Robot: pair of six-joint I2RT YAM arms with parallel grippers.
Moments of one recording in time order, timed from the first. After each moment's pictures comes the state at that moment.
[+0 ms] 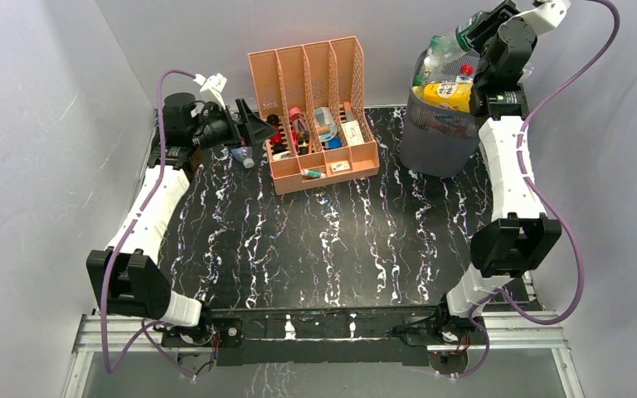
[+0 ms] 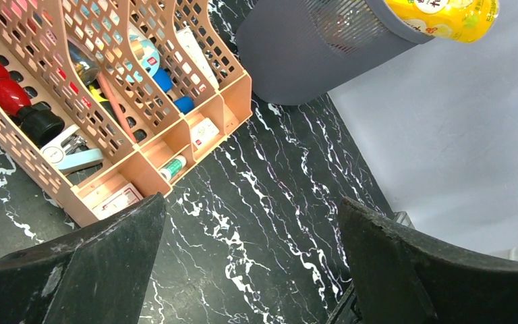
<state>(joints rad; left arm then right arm) -0.12 1.43 1.33 -0.23 0.70 -0.45 0.02 1.69 1.93 -0.05 0.36 0.41</state>
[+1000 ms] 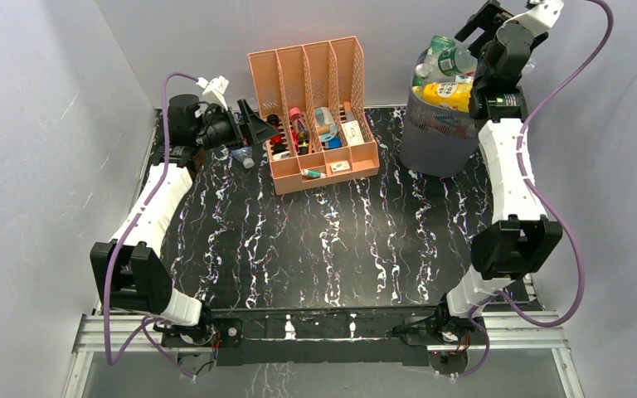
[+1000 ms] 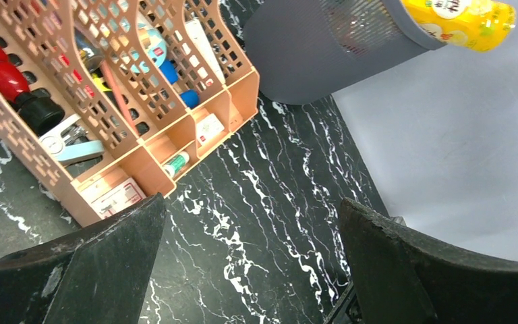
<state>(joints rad) -0.12 1.46 1.32 -0.20 0.70 -0.49 0.02 1.69 1.88 -0.05 0.33 0.35</state>
